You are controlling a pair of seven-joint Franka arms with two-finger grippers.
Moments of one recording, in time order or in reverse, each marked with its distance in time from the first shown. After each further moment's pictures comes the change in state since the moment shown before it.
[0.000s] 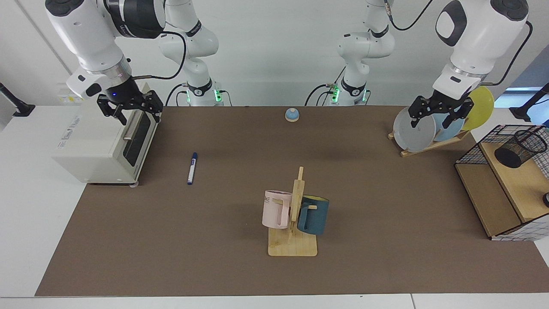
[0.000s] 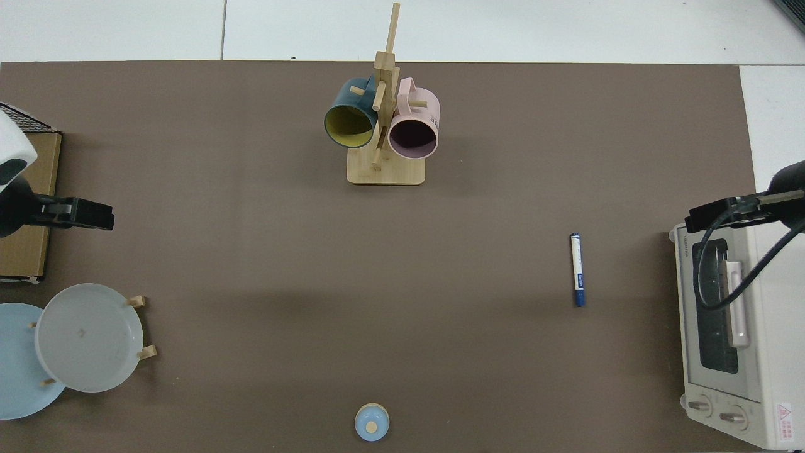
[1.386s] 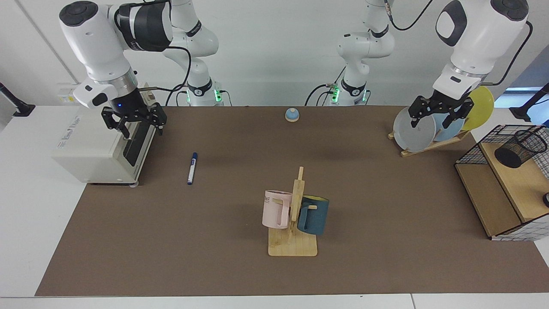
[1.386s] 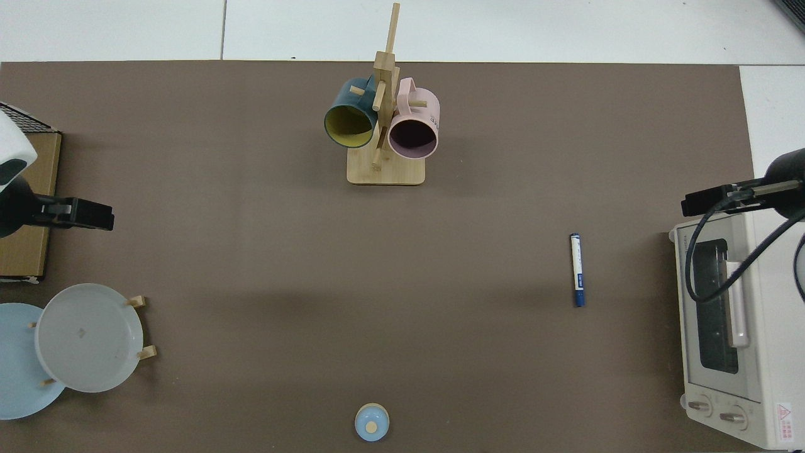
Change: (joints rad) left arm 0.000 0.000 0.000 0.000 0.000 -0.001 0.000; right arm 0.006 0.009 0.011 -0.094 -0.002 0.203 0.000
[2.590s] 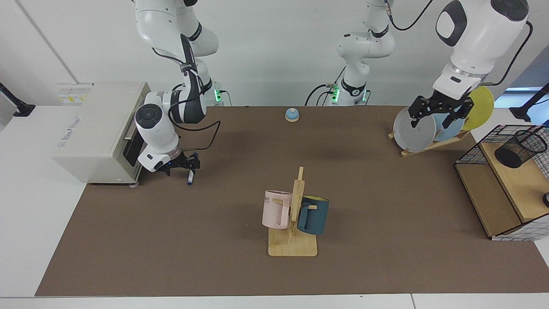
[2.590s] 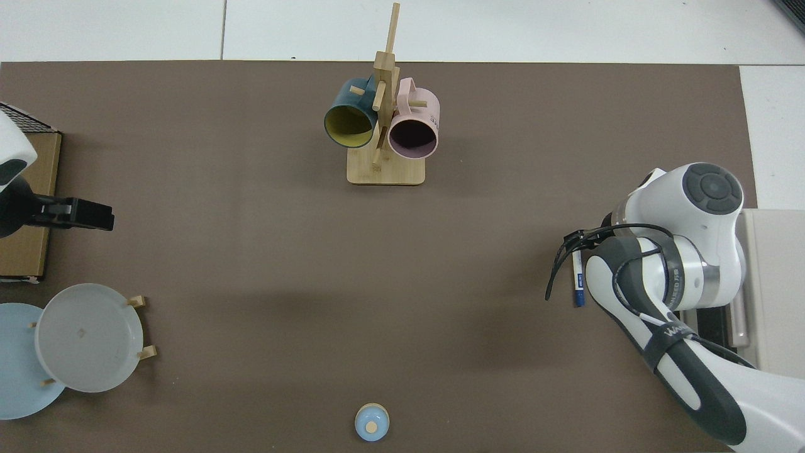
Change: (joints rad) left arm 0.000 0.000 0.000 0.000 0.000 -0.001 0.000; right arm 0.059 0.208 0.001 -0.368 0.000 0.428 0.087
